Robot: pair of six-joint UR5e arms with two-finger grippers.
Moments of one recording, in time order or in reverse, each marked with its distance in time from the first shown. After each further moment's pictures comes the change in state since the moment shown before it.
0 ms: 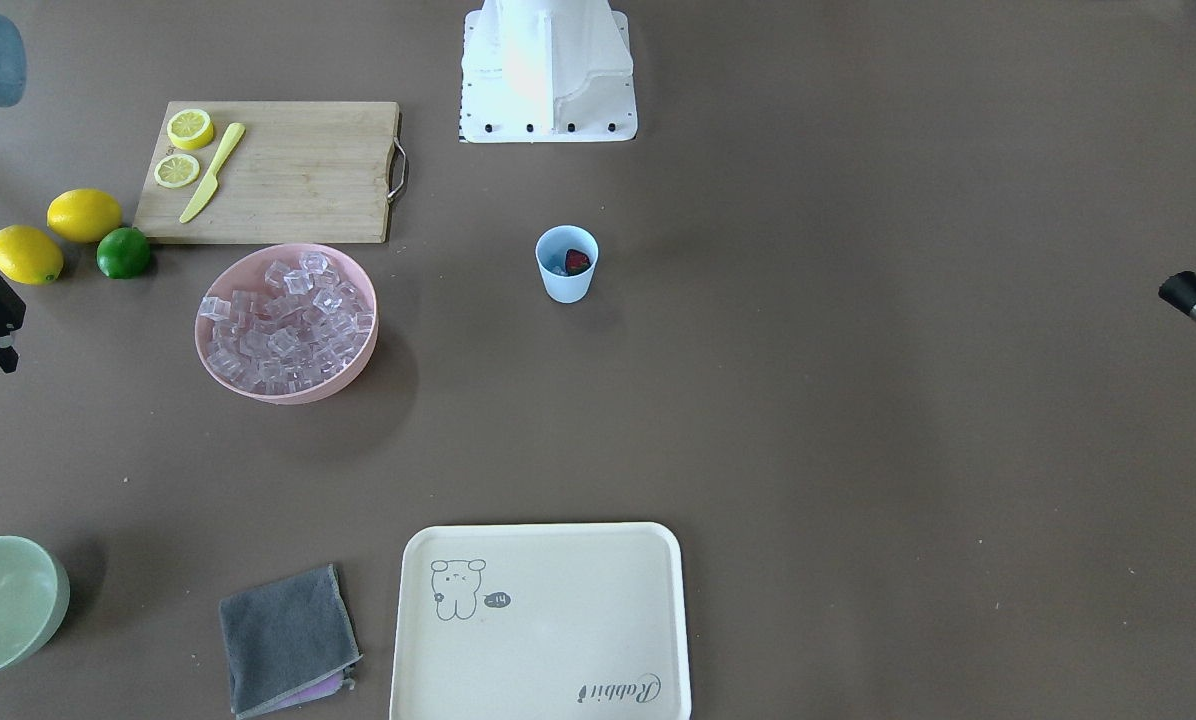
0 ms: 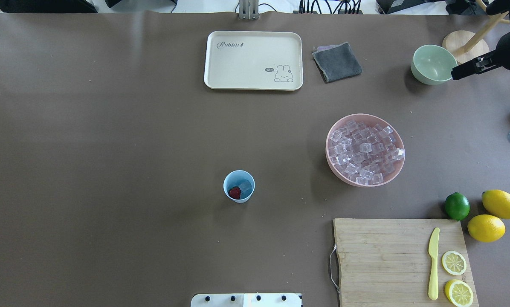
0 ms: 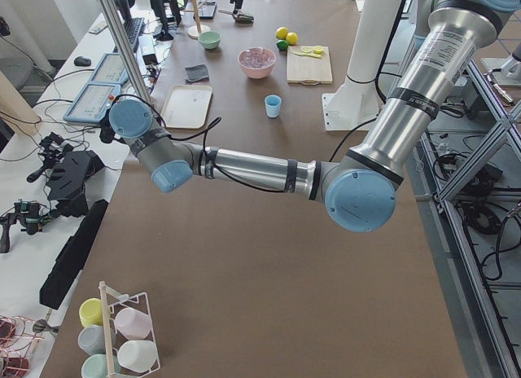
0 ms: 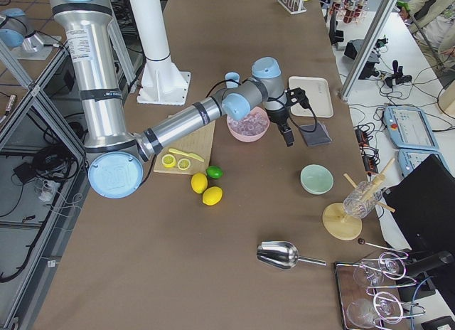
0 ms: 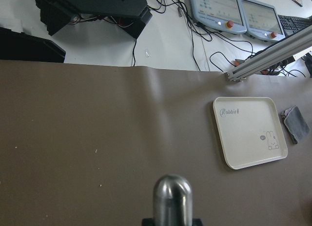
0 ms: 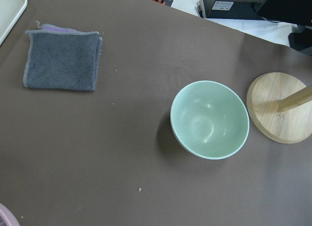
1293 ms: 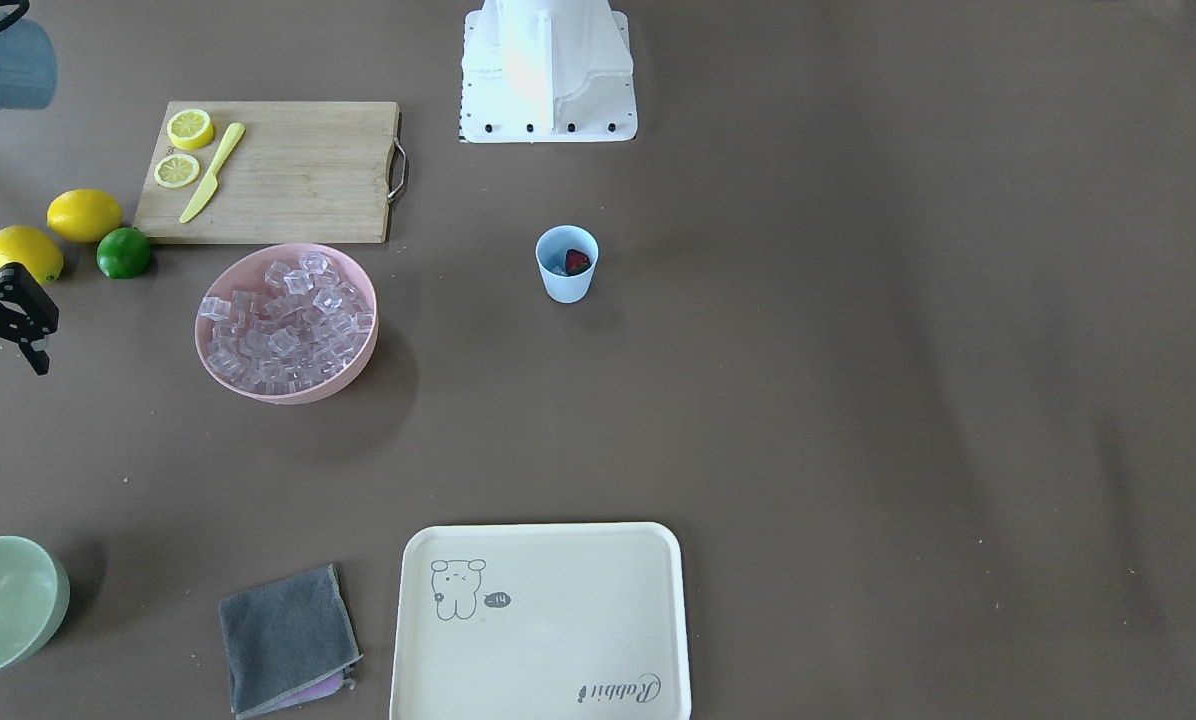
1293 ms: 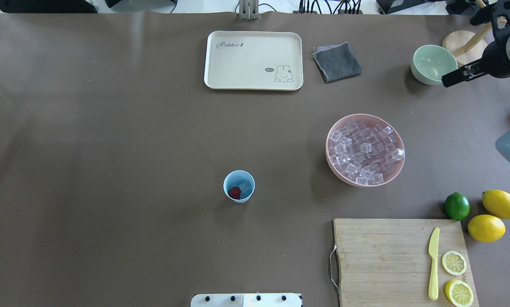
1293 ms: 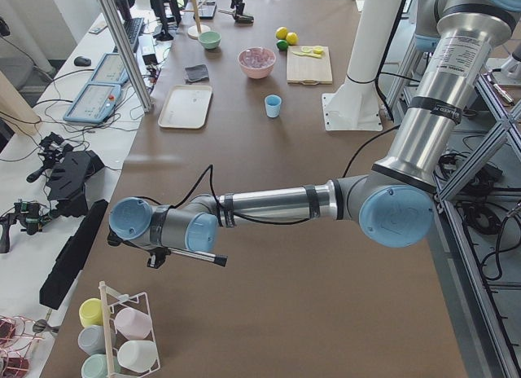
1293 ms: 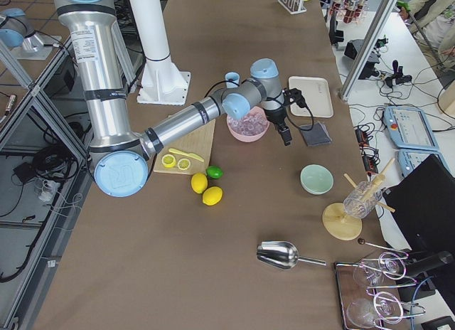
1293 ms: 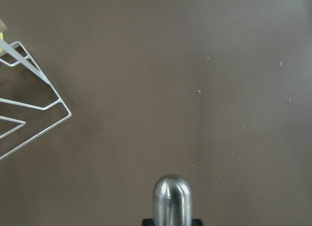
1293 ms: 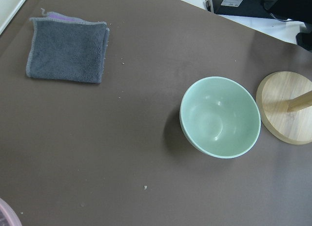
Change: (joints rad) left arm -0.007 0.089 0.120 0.403 0.277 0.636; right arm -0.047 0.002 -0.003 0.000 -0.044 0.000
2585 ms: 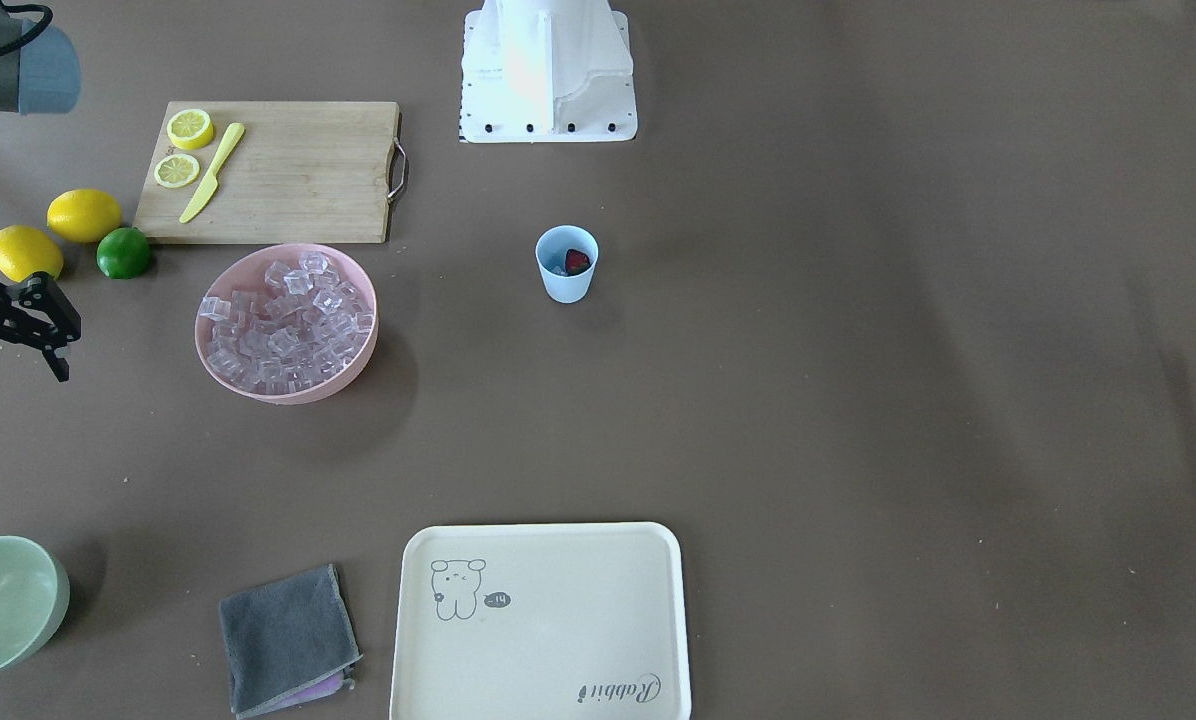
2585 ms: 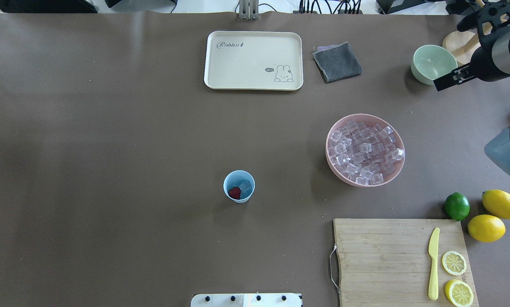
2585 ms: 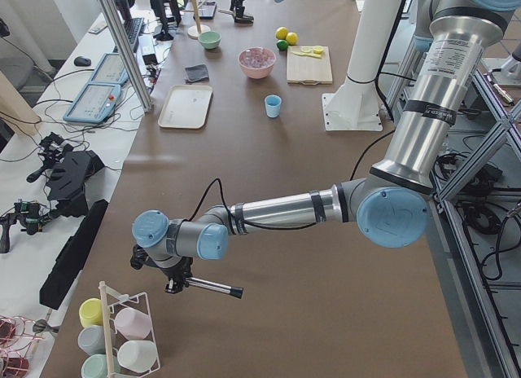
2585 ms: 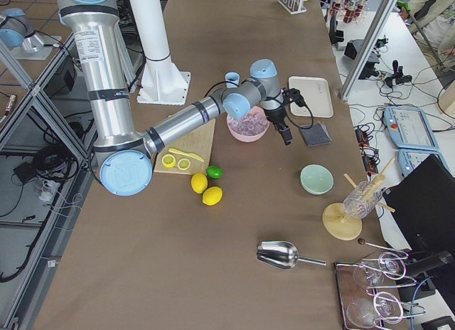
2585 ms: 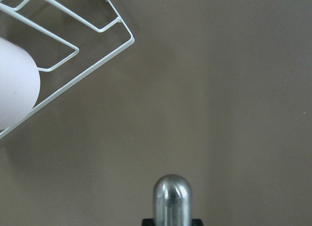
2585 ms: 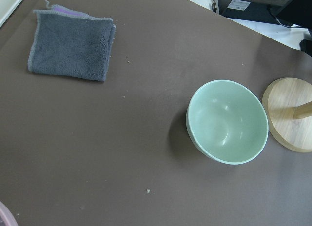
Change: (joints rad) left arm 0.118 0.052 0.036 0.004 0.263 0.017; right arm -0.042 0.015 -0.011 0.002 -0.047 -0.012
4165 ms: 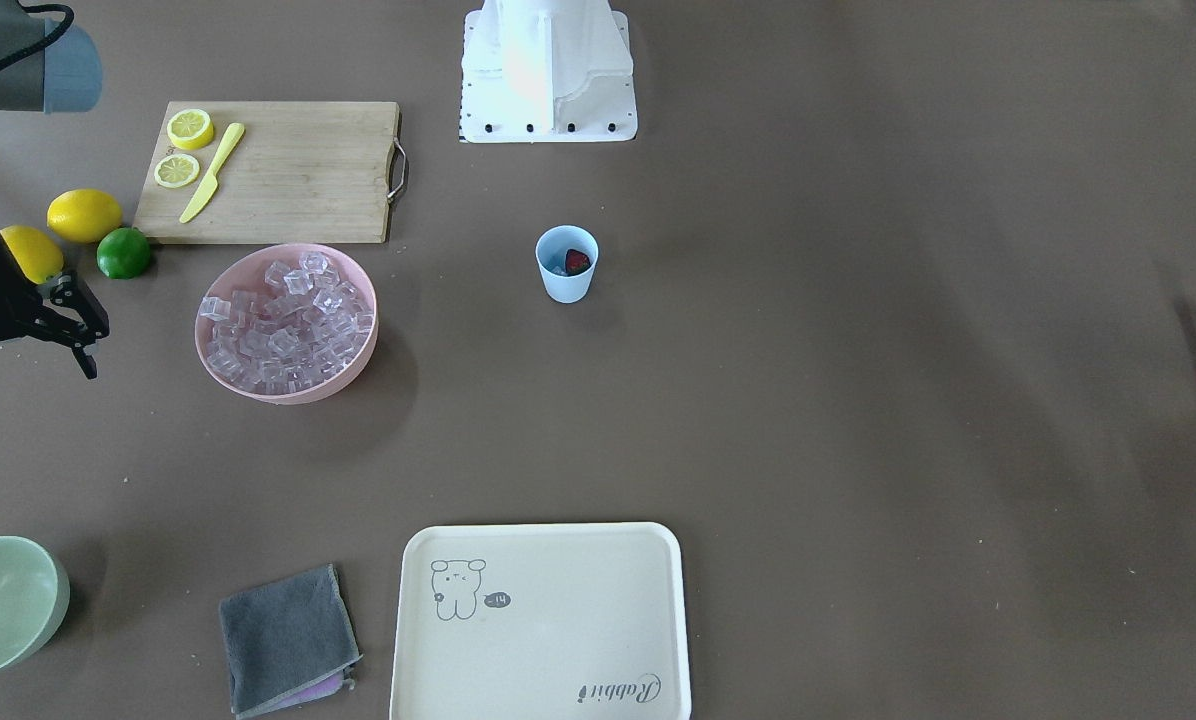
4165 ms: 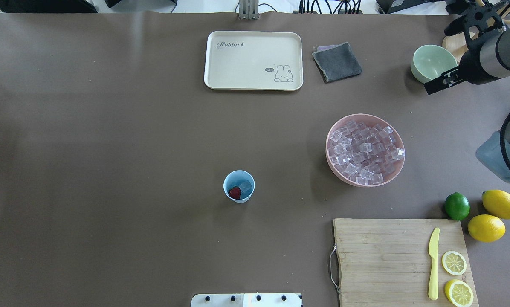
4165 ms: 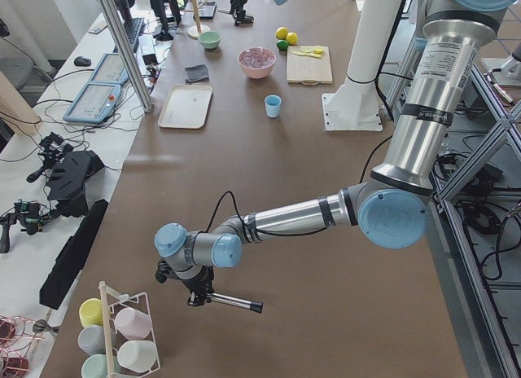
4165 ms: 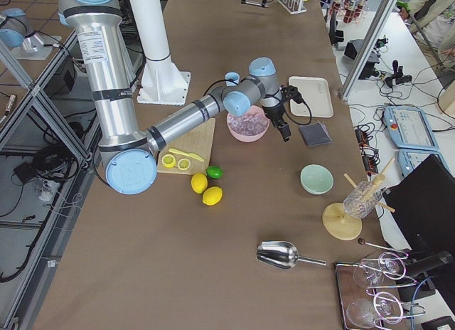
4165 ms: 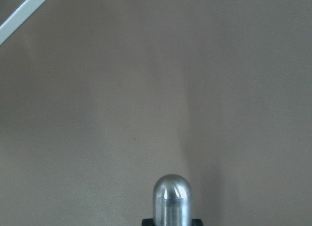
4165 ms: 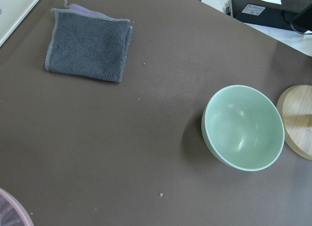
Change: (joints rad) left arm 0.088 0.038 0.044 -0.002 0.071 -0.019; right arm -0.028 0.012 0.005 0.000 -0.020 -0.008
